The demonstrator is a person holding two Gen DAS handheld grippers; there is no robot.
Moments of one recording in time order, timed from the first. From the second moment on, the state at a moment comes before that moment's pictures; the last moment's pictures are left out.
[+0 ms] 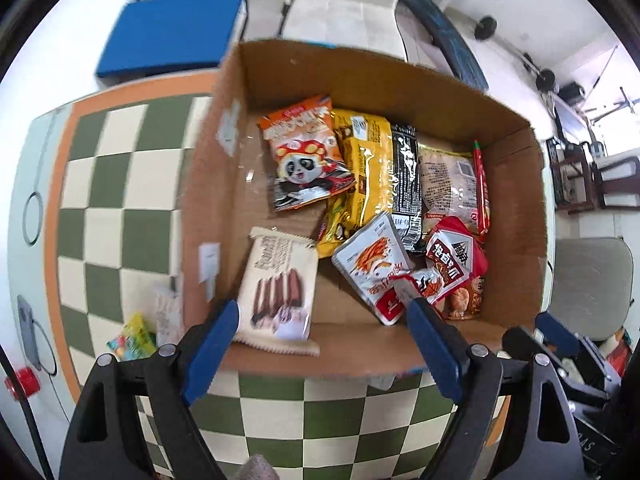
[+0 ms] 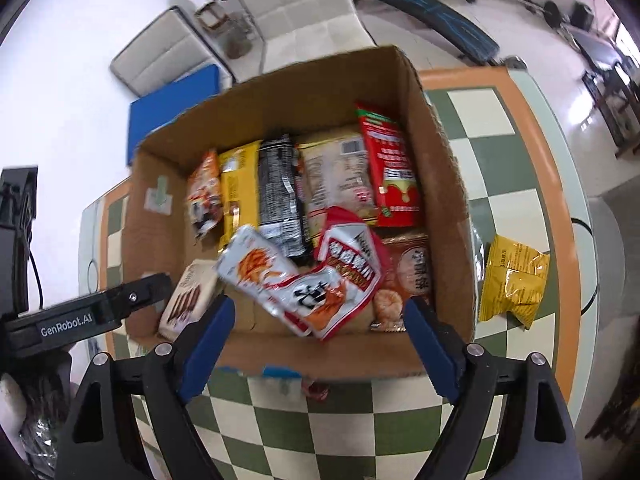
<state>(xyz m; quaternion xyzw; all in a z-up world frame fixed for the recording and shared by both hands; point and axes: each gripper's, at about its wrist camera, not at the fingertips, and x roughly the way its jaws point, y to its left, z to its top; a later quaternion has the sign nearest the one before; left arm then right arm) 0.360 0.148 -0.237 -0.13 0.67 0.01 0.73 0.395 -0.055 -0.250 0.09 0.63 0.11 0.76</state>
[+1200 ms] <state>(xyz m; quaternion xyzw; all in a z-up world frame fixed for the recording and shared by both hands) 0.200 0.206 -0.332 -0.16 0.71 0.14 0.67 0.314 -0.010 -0.362 0.11 0.65 0.16 0.73</state>
